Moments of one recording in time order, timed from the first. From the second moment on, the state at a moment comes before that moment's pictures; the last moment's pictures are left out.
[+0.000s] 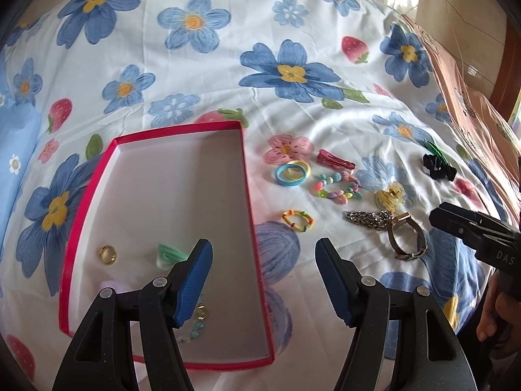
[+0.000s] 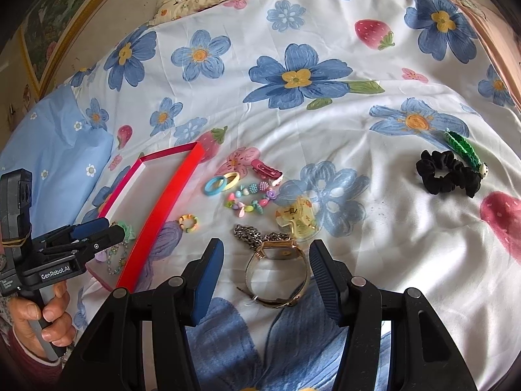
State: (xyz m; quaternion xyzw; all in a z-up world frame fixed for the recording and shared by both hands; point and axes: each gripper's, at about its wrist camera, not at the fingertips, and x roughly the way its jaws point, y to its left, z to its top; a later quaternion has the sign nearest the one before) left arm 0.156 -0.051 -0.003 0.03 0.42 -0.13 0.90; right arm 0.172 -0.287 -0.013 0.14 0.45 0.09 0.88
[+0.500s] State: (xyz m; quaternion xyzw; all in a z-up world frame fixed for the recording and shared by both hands) left arm 0.211 -0.108 -0.033 0.10 0.44 -0.16 0.88; right arm 0.215 -0.279 -0.038 0.09 0.48 0.09 0.87
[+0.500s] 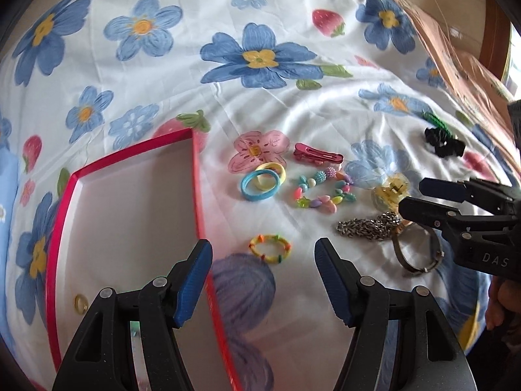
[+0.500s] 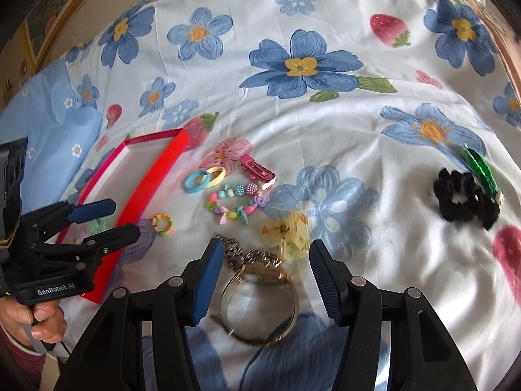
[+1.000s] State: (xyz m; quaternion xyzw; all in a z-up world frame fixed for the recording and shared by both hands) left arm 0.239 -0.131 -0.070 0.13 0.47 -0.17 0.85; right arm 0.237 -0.280 -0.063 0.06 0.50 0.09 0.86
